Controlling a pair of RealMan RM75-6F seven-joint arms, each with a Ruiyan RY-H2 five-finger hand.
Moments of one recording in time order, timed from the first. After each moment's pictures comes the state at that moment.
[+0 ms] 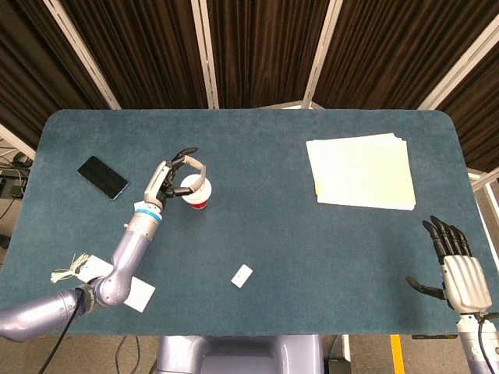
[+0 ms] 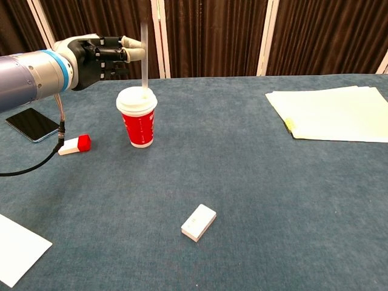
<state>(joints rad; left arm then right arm) -0.74 -1.60 -0.53 -1.48 0.82 0.81 -0.52 0.09 -1.14 0.06 -1.59 -1.53 1.48 0.16</state>
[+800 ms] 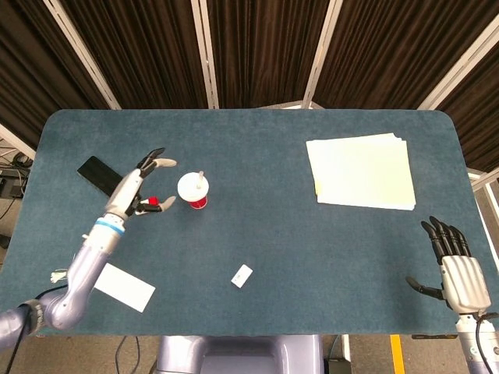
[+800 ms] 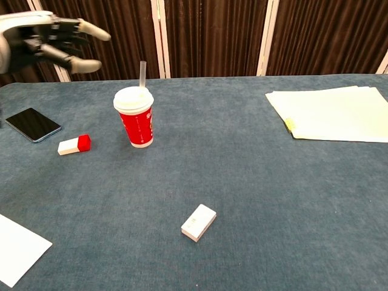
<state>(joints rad) -0.60 -1.31 -0.36 -1.70 1.07 0.94 -0.22 0.09 -1.15 0.06 -1.59 -1.53 1.48 0.12</state>
